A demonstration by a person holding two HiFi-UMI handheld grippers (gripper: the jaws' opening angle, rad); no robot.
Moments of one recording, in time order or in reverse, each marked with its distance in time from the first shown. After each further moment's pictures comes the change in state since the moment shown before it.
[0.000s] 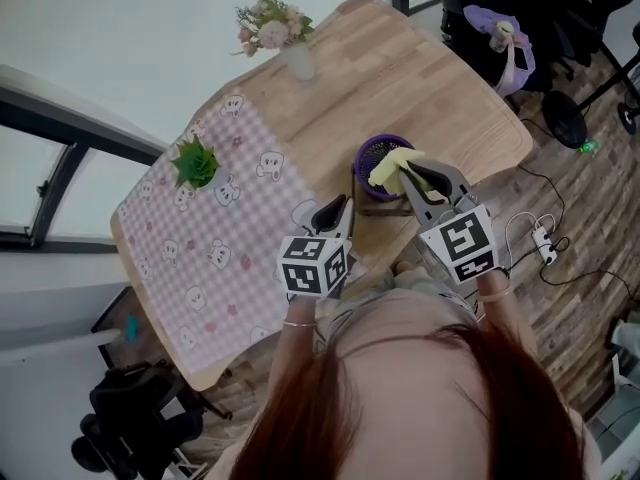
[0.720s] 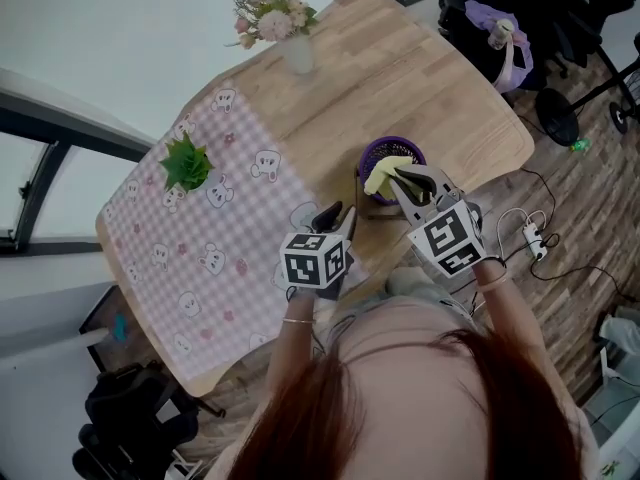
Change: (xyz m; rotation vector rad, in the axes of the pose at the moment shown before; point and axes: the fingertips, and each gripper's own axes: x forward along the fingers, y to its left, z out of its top) left arm 0.033 0.043 -0.047 -0.115 0.143 -0.046; right arm 0.062 0.020 -0.037 -0.127 0.164 0.088
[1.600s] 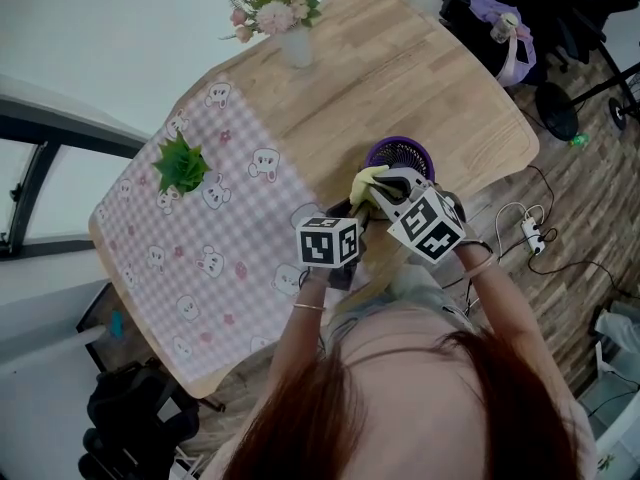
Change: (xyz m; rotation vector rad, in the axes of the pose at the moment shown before) left arm 0.053 0.013 -0.018 -0.108 0.129 -0.049; right arm 0.071 0.037 -0.034 -0.003 0.160 0.214
